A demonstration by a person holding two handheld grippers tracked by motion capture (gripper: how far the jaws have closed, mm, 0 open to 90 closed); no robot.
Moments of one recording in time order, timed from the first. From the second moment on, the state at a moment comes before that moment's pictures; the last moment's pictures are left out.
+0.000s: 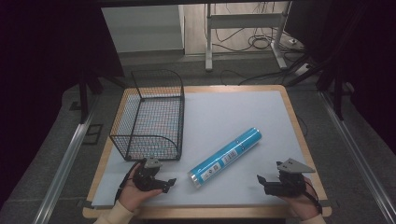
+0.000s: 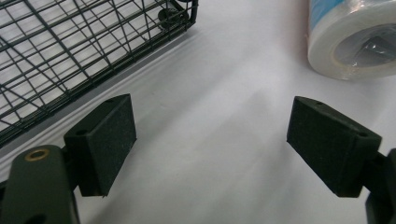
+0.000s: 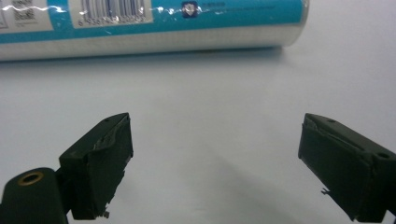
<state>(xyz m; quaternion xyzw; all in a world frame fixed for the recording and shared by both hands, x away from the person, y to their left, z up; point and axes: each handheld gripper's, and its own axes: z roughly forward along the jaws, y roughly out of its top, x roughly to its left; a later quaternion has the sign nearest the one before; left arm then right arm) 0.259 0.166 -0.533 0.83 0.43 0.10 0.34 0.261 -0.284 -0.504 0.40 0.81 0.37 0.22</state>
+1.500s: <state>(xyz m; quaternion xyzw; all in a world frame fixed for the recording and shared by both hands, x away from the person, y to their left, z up) 0.267 0.104 -0.446 0.86 0.35 0.12 0.35 0.263 -0.284 -0.506 0.40 0.81 0.37 0.22</state>
